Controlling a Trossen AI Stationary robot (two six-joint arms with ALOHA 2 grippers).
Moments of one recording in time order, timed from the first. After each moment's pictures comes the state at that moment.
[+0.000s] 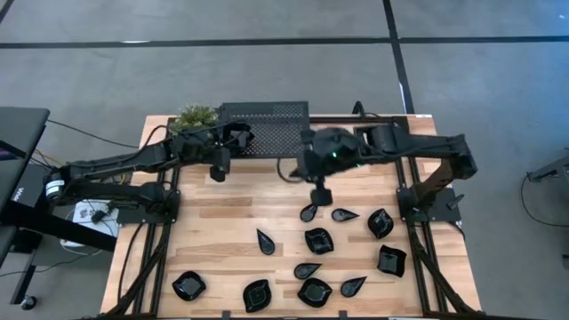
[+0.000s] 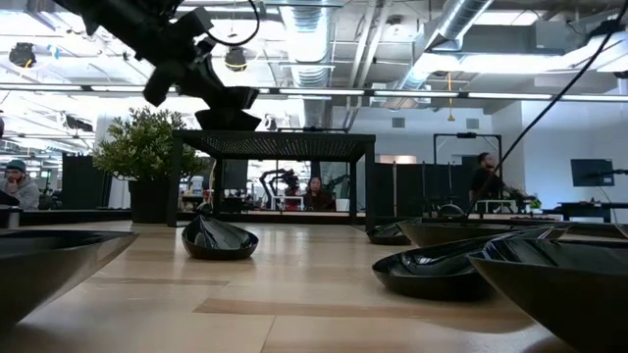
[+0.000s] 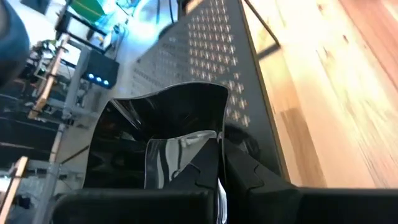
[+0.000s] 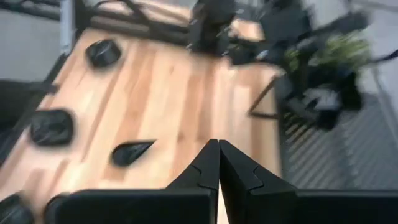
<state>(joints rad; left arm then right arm) 0.34 0.93 0.67 -0.24 -0.14 0.89 0.08 1.59 1.85 -0.93 0.06 -0.15</state>
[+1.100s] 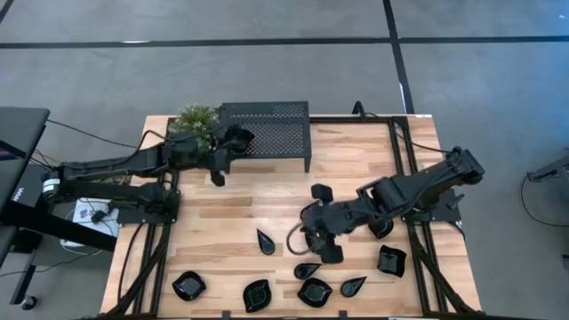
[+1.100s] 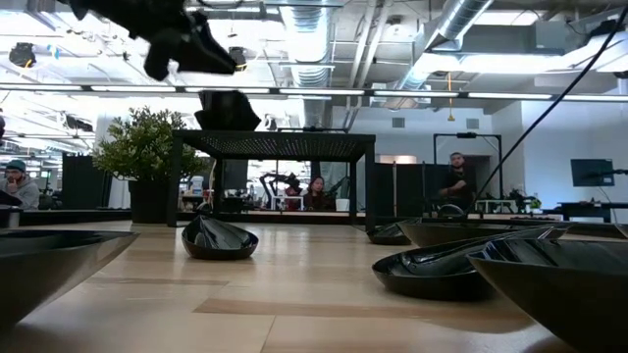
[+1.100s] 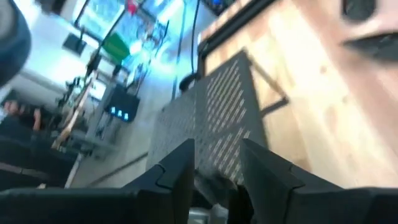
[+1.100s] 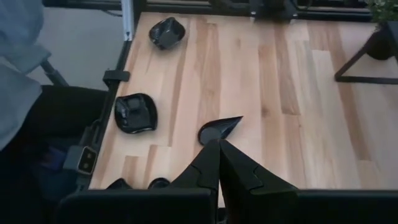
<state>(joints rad) 0.22 0.85 0.67 -0.14 -0.18 0.85 0.44 1.57 1.66 -0.83 0.22 0.24</state>
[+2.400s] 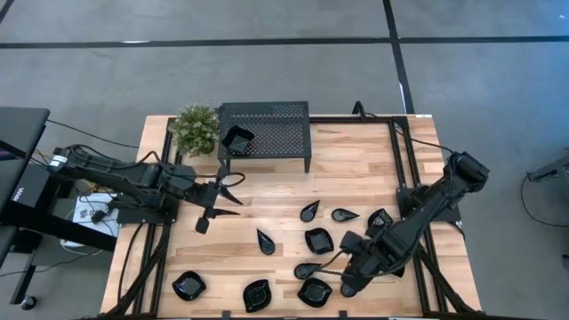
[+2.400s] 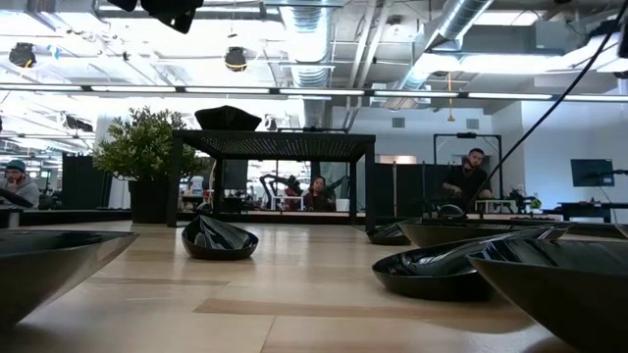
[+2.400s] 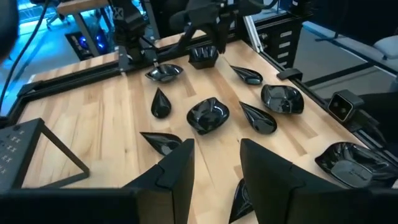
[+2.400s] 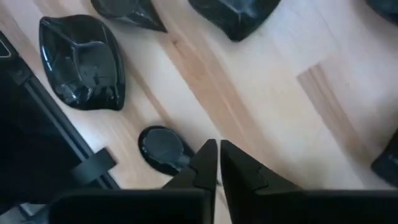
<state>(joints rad) -0.23 0.85 0.67 -0.19 0.02 0.22 0.74 1.57 1.20 -0.96 0.09 1.34</state>
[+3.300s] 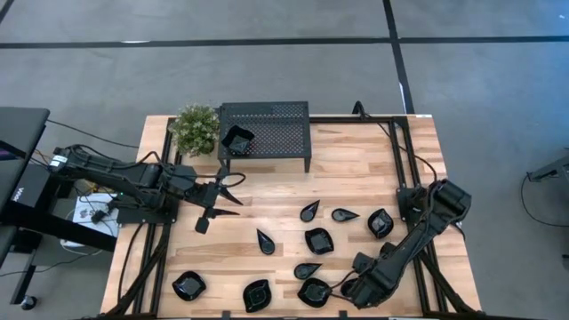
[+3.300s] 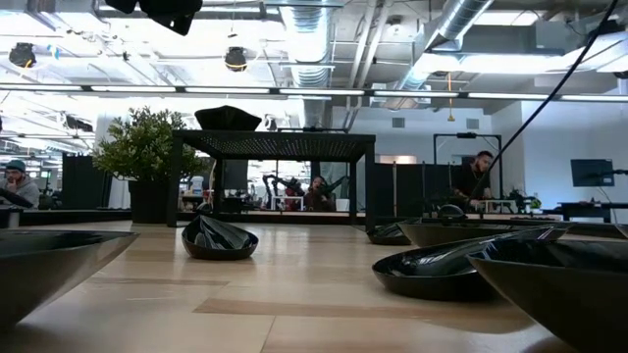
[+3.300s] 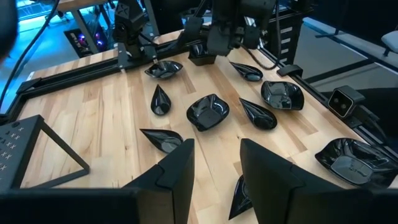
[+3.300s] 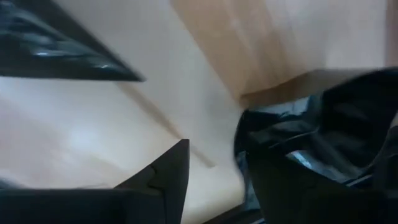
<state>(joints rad) -0.23 0.85 0.67 -0.20 0.02 0.23 0.86 1.88 1.20 -1.10 -0.27 1.38</state>
